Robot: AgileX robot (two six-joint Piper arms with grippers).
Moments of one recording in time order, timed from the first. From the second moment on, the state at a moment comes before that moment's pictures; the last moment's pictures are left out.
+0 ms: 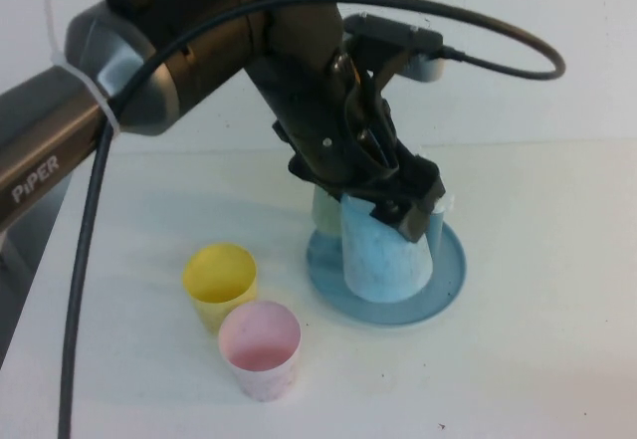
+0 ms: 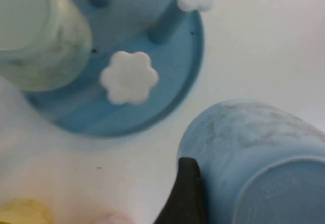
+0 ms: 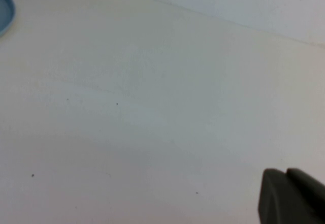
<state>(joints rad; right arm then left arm) -0.08 -0.01 0.02 -0.03 0.43 -0.28 -0.62 1.84 -1.84 -0.22 1.25 0.09</state>
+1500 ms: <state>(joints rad) -0.08 -0.01 0.03 1.04 0.34 -0.67 -0.46 1.25 -0.58 -1.67 0.86 0.66</state>
